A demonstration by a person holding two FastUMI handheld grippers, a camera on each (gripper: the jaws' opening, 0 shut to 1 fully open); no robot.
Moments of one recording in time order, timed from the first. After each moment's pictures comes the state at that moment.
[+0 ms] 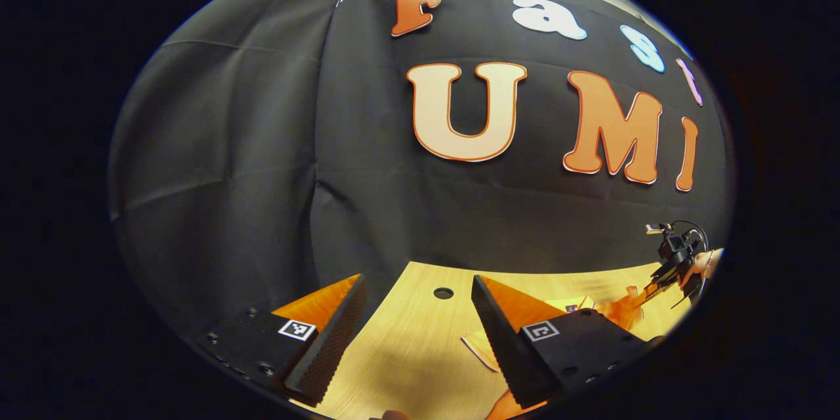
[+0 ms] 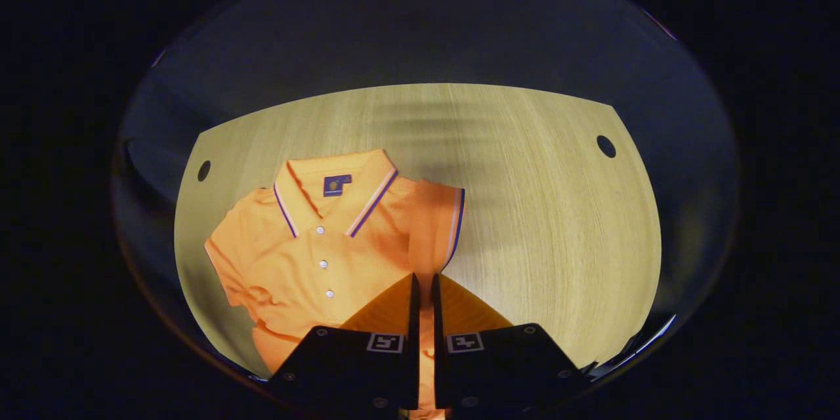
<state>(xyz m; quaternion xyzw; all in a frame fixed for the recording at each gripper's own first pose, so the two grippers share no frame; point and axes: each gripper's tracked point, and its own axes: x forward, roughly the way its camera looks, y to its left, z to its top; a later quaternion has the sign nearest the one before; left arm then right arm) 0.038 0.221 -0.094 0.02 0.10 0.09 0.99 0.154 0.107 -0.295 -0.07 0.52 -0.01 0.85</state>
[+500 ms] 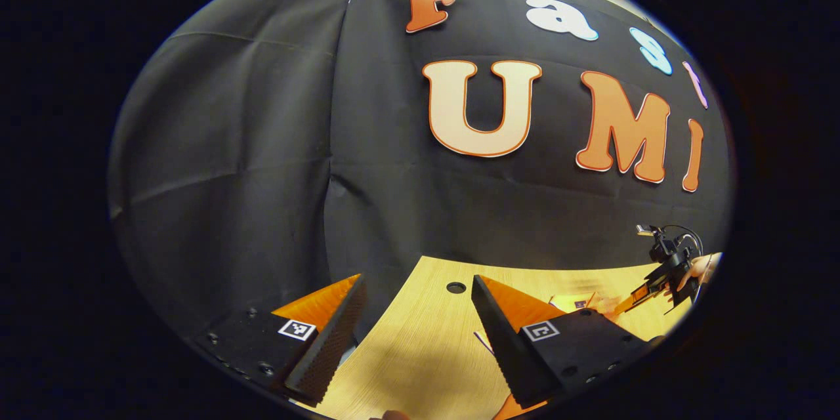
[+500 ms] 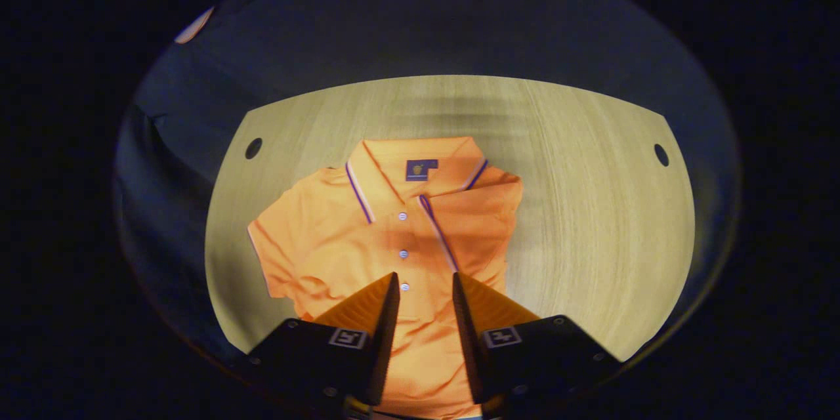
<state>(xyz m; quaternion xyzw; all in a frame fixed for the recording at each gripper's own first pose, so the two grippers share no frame) 0.027 0.243 -0.100 0.01 0.11 0.10 0.99 0.137 0.193 -0.304 -0.05 0.54 0.09 0.84</state>
